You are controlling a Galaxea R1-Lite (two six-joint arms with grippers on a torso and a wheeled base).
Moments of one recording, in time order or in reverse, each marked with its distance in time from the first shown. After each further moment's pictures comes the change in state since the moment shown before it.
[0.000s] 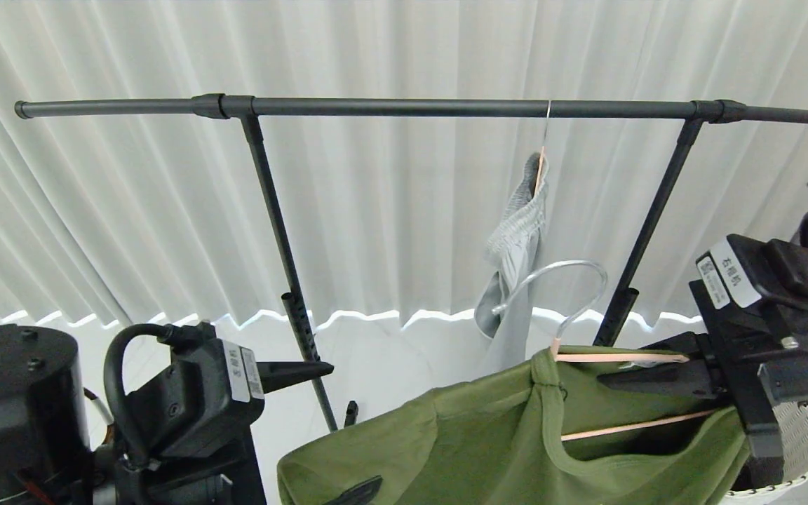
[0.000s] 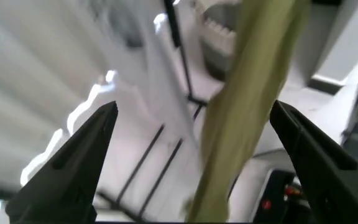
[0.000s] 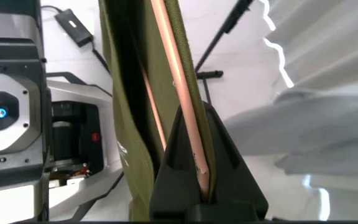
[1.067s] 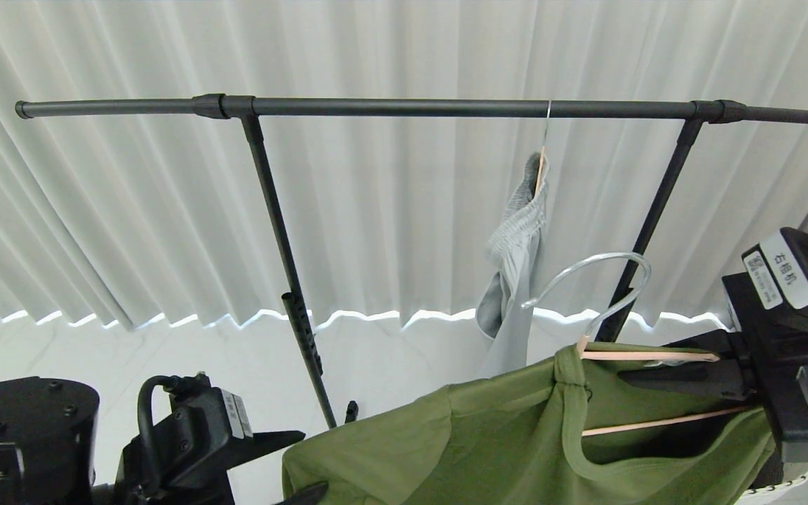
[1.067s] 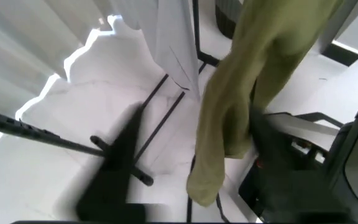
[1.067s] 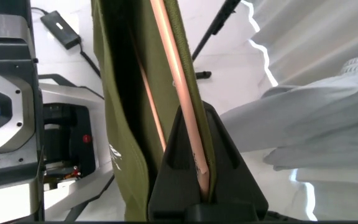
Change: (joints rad) left arm 0.116 0.020 0.139 0.000 0.001 0.000; right arm 0.002 -0.062 0.018 -0.008 -0.014 0.001
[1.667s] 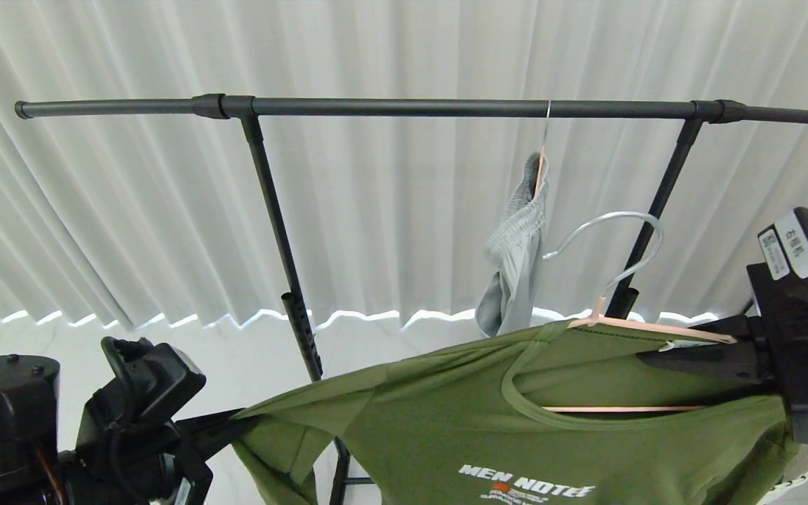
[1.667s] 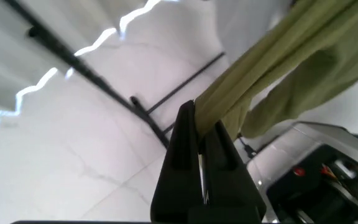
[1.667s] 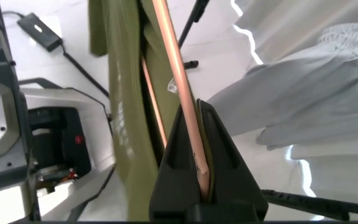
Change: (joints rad) left arm 0.286 0.000 0.007 -0.001 0.053 0.002; right arm -0.077 -0.022 0.003 -0.003 -0.027 0.049
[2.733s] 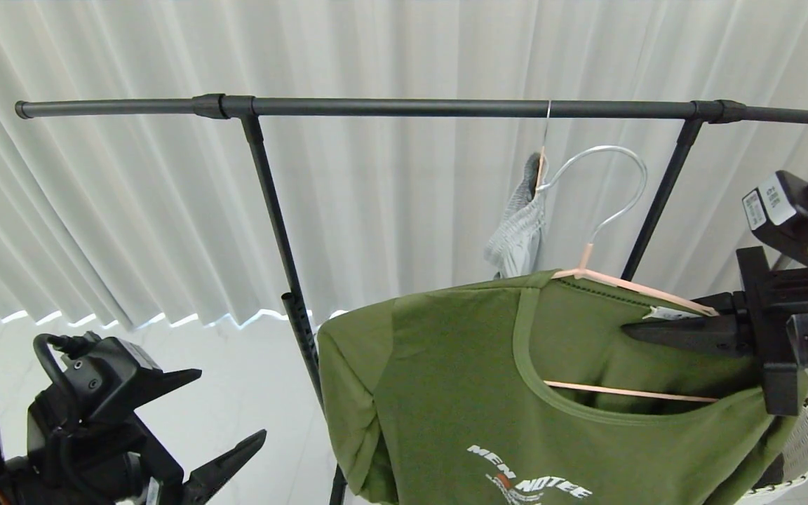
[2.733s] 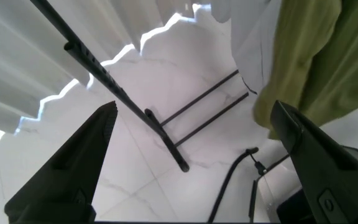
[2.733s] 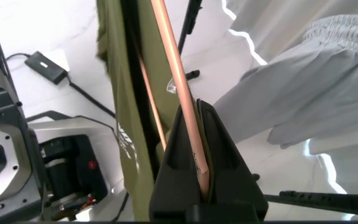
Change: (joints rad) left arm 0.021 -0.109 0.006 0.000 0.001 -0.003; right arm 0.005 0.024 -0.003 -0.096 -0.009 0.181
